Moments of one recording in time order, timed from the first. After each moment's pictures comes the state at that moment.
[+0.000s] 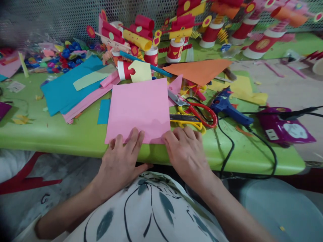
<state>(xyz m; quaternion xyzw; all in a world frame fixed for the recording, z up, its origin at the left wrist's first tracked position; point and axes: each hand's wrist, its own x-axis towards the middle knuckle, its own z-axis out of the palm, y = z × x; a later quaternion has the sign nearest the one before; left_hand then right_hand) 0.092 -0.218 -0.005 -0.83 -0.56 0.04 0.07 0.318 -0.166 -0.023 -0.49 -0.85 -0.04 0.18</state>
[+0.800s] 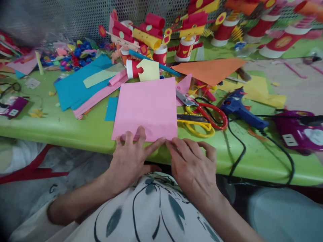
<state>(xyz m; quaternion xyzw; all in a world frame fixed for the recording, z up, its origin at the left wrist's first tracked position) 0.104 -0.216 -0.008 -0.83 -0.56 0.03 0.07 0.316 -0.200 -0.024 -0.45 -0.86 -0.11 0.20</state>
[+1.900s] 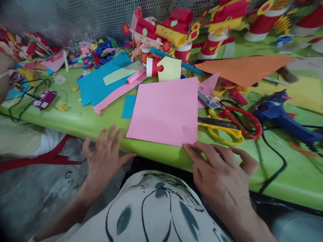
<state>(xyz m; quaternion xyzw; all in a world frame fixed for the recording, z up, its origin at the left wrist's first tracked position) 0.004 -0.269 -0.033 -0.70 -0.68 -0.11 0.15 0.329 -0.190 -0.034 -0.42 -0.87 -0.11 0.24</state>
